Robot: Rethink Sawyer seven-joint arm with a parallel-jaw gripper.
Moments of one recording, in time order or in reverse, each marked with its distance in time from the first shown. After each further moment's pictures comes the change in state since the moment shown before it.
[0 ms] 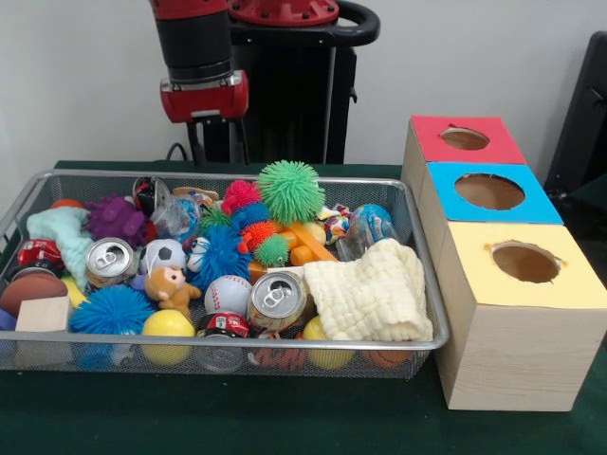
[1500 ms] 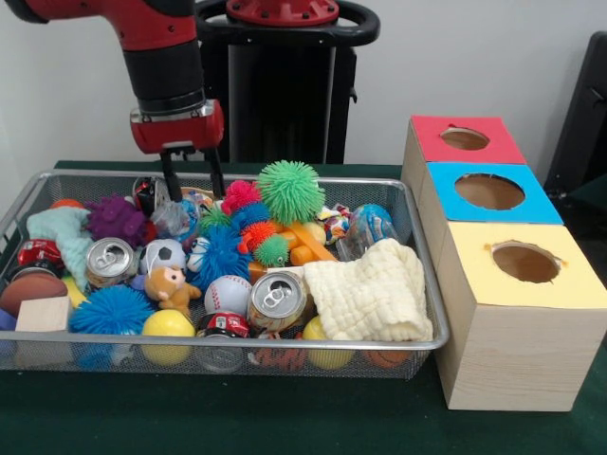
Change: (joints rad) arm -0.023 0.088 0.042 -0.149 -0.021 0.100 0.000
